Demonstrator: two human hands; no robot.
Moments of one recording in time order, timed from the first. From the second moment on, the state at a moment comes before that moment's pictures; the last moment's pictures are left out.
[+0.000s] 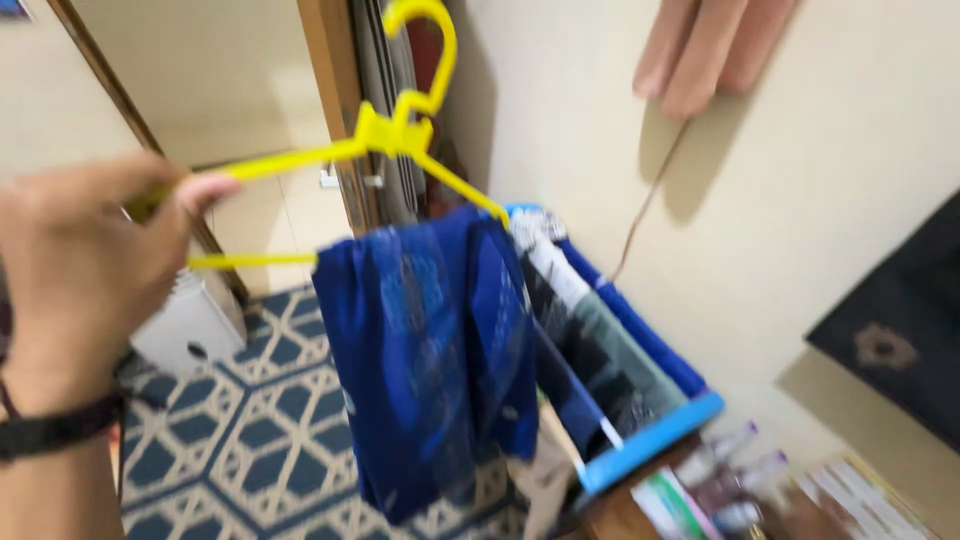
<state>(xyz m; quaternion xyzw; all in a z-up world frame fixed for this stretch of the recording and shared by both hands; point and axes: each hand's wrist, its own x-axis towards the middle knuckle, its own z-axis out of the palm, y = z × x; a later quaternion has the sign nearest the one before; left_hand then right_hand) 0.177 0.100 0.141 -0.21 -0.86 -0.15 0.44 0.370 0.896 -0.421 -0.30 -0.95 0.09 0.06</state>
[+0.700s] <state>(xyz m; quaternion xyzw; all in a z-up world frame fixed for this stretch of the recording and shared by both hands) -0.005 -0.043 0.146 -0.34 -0.80 -0.39 0.30 0.092 0.378 0.069 0.15 -0.82 0.56 0.07</state>
